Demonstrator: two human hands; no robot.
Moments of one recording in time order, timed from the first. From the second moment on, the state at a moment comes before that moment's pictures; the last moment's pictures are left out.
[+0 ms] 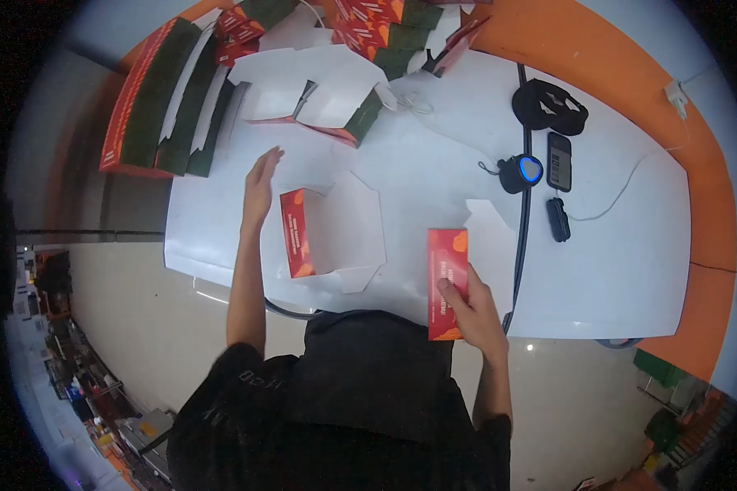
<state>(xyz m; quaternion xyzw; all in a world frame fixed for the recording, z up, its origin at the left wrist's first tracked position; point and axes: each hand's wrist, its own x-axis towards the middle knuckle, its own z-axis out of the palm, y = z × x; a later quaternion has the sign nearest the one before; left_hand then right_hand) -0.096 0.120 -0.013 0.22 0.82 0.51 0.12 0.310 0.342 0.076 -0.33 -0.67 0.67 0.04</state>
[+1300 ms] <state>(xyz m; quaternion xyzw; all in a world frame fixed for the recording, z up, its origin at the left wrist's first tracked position) 0.082 0.093 0.029 0.11 0.52 0.80 0.29 0.202 0.314 0.078 0.06 -0.83 0.50 0.23</state>
